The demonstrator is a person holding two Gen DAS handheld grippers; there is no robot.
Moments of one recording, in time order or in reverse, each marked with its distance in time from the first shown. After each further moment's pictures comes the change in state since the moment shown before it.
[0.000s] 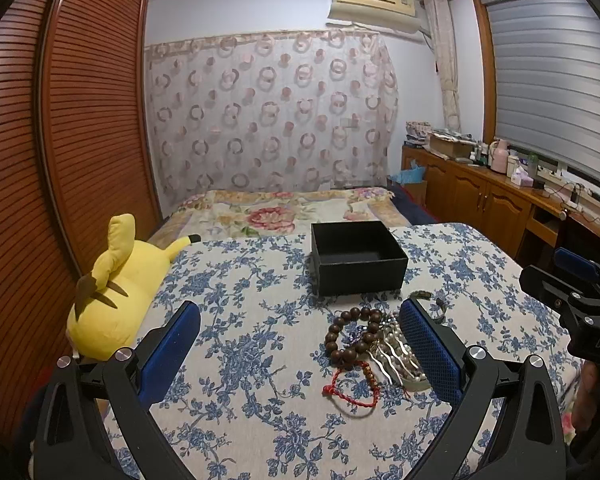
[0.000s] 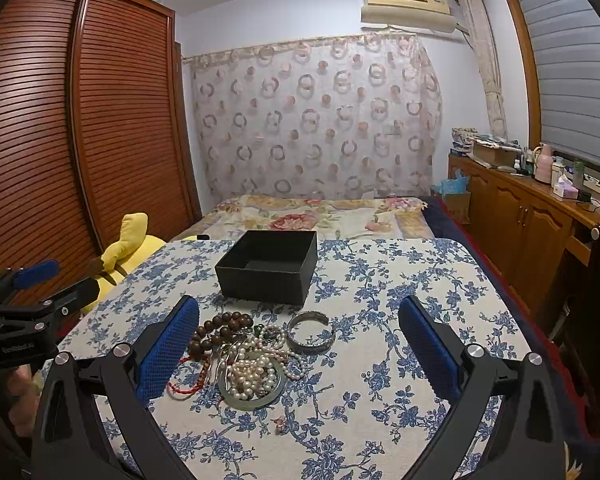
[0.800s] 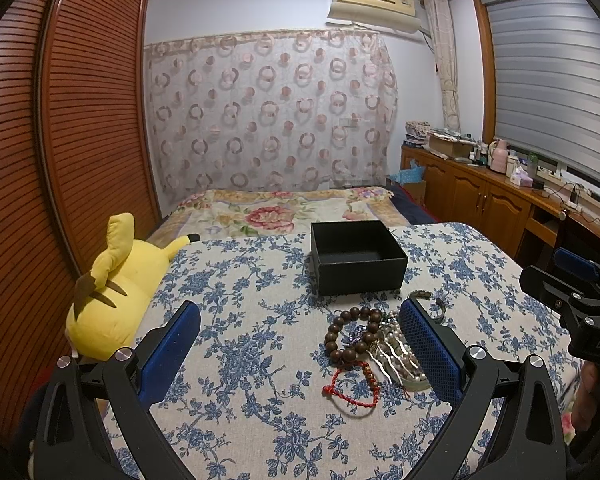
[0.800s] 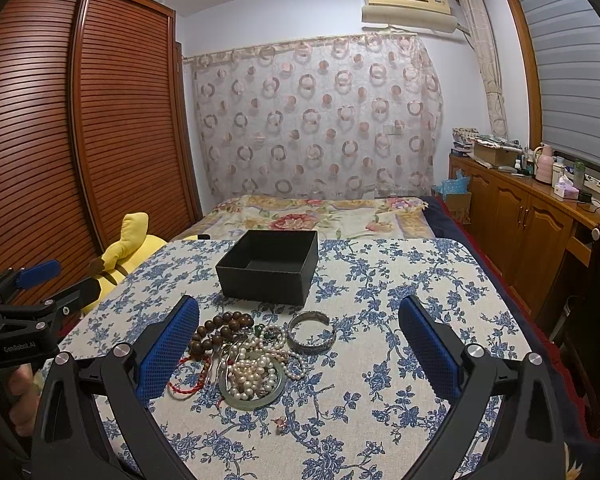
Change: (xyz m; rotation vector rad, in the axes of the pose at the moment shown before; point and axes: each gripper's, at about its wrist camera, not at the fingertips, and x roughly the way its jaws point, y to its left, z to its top) left arm -0.001 0.000 0.000 0.001 -0.001 0.000; right arm -0.001 -0.003 0.000 0.002 -0.003 0.001
